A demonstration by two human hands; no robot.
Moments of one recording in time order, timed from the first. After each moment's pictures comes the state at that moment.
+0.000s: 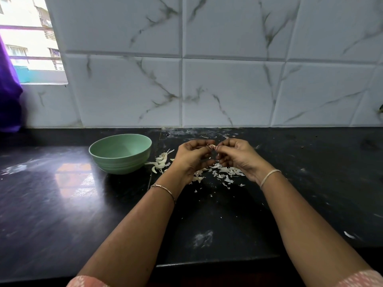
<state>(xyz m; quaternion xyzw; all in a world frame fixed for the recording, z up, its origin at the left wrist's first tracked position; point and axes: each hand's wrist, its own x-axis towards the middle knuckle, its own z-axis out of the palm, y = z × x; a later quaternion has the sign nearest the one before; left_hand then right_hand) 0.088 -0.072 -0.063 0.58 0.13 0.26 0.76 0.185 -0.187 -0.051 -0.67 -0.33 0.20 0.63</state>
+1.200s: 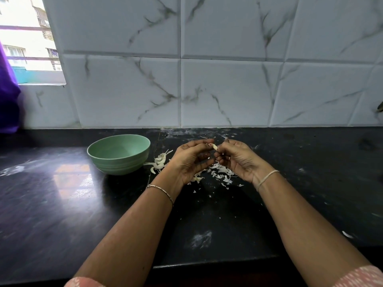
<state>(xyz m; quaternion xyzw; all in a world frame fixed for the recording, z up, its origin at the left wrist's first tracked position) 0.083 -0.071 -0.058 0.51 0.11 0.21 0.83 0.179 -0.188 -0.047 -0.57 -0.29 0.30 0.71</state>
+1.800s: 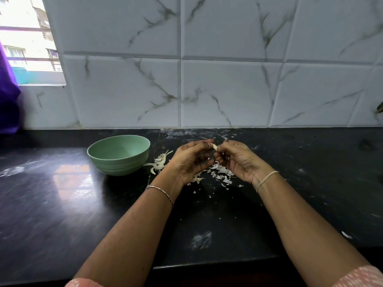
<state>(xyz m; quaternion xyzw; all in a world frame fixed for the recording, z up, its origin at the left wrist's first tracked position) 0.081 -0.072 -0.056 0.51 0.12 0.20 0.83 0.176 -0.189 -0.045 -0.55 -0.28 0.32 0.72</state>
